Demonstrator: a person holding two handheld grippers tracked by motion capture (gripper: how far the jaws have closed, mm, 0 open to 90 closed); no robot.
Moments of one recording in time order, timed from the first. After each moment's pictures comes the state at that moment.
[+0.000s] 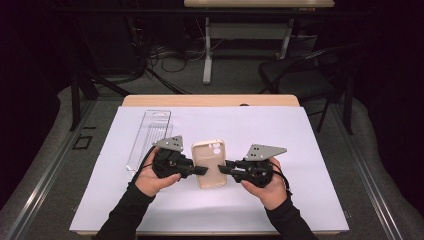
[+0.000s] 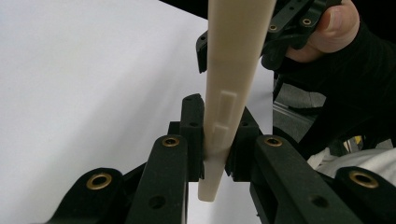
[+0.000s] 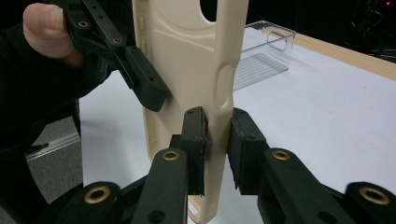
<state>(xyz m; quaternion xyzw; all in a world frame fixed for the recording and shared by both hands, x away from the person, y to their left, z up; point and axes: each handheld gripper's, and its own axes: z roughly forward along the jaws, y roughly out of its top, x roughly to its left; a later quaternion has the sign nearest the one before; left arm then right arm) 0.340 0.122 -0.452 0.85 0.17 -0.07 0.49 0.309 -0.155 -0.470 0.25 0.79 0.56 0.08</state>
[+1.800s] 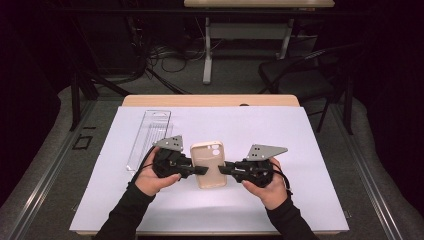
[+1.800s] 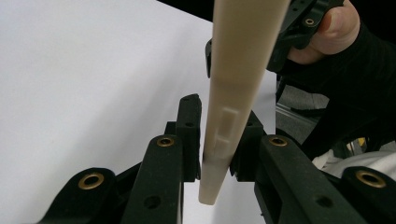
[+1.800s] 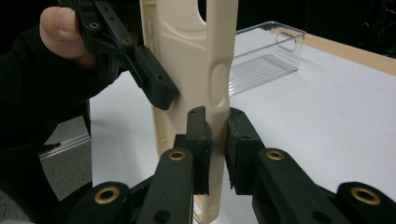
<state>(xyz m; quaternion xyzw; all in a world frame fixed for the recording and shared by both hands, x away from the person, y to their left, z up) 0.340 0.122 -0.453 0.85 0.17 -0.06 0.49 0.309 -0.157 -0.472 0.24 0.79 0.57 0.07</state>
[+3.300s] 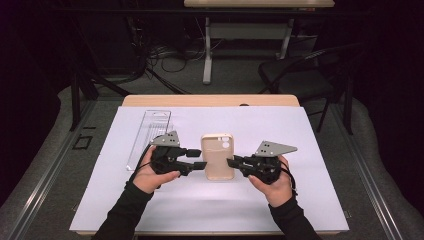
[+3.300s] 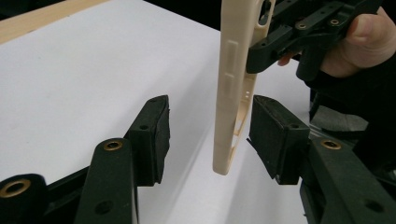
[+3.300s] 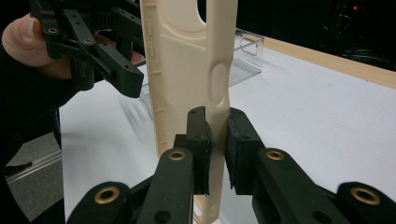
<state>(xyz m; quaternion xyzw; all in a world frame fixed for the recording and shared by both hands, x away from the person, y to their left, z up) 0.346 0.128 -0.454 0.83 0.22 0.00 0.52 0.314 -0.176 -0.471 0.28 0.77 0.57 0.11</state>
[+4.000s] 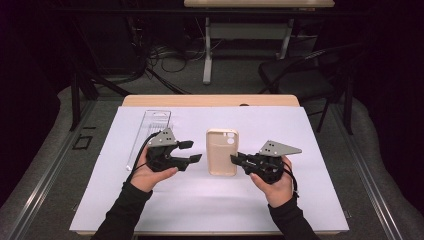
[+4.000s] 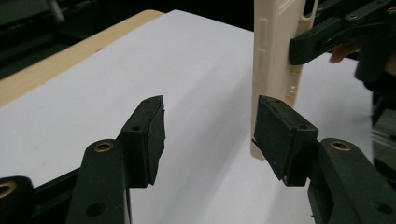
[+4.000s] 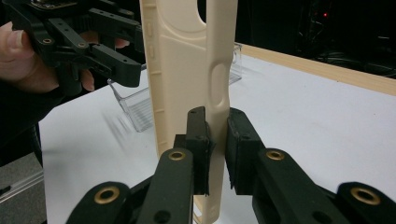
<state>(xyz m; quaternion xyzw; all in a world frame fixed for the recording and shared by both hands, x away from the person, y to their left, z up) 0.345 0.135 -0.446 0.83 0.23 0.12 0.50 0.312 -0.180 -0.470 0.32 0.74 0.57 0.13</state>
